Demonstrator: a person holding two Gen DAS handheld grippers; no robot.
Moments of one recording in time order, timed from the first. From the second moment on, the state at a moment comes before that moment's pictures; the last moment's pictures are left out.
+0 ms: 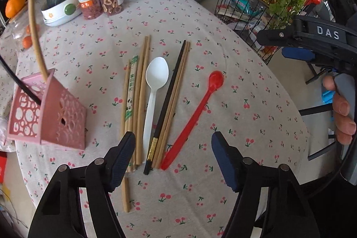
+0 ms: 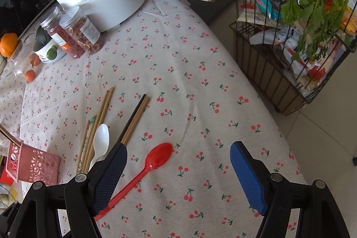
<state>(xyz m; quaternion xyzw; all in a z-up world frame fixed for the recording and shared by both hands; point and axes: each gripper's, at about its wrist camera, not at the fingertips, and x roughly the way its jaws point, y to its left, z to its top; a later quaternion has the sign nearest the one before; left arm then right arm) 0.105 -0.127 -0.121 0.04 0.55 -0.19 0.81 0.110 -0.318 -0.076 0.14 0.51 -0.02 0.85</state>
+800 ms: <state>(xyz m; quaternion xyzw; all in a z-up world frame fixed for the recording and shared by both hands) 0.226 -0.164 -0.173 0.06 0.58 -0.12 0.81 0.129 -0.361 -0.102 0.17 0.54 -0.03 0.82</state>
